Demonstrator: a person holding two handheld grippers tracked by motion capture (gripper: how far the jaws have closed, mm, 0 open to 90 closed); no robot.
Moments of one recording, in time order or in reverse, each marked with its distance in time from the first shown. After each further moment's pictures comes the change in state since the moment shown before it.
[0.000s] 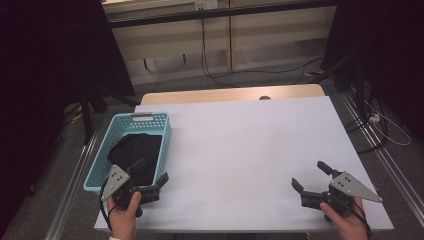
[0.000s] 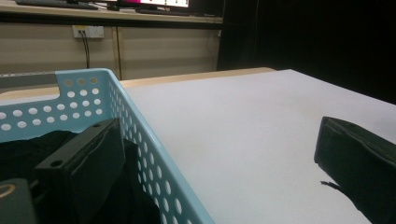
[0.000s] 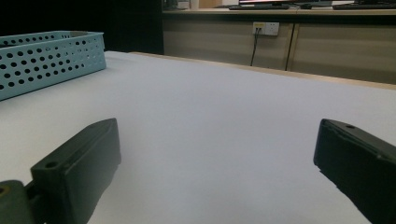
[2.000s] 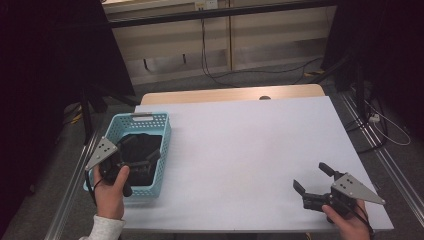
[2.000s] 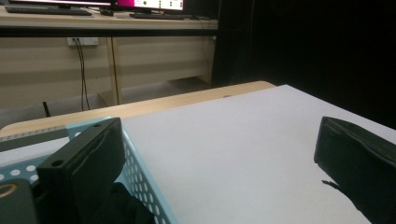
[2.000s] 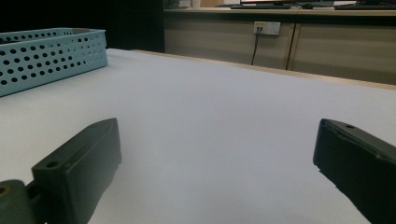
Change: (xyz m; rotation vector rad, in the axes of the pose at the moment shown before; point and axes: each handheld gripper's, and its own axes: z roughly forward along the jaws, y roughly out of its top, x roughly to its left) left arm 0.021 0.075 0.010 0.028 -0.027 0.000; right arm -0.001 -0.001 -0.005 0.004 0.004 -0.010
